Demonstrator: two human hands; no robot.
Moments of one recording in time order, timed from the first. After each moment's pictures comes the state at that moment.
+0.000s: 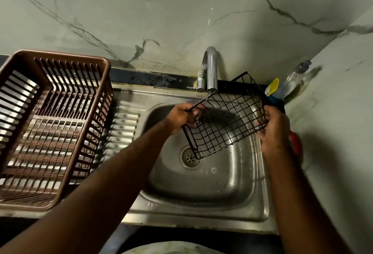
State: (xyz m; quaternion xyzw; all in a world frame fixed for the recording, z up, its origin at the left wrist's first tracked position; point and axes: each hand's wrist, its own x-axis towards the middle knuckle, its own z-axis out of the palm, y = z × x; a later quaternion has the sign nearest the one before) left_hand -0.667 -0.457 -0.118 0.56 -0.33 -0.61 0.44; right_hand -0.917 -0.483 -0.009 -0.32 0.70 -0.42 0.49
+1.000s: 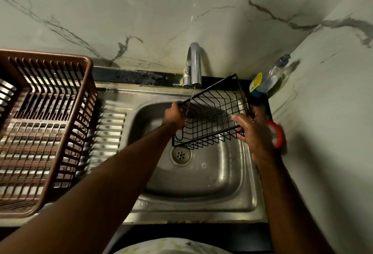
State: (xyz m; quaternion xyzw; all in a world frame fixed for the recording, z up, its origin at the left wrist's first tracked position) left_hand -0.701 -0.467 -0.132 0.76 -0.34 -0.47 0.31; right_hand -0.927 -0.442 0.002 -0.50 0.67 -0.31 0.46
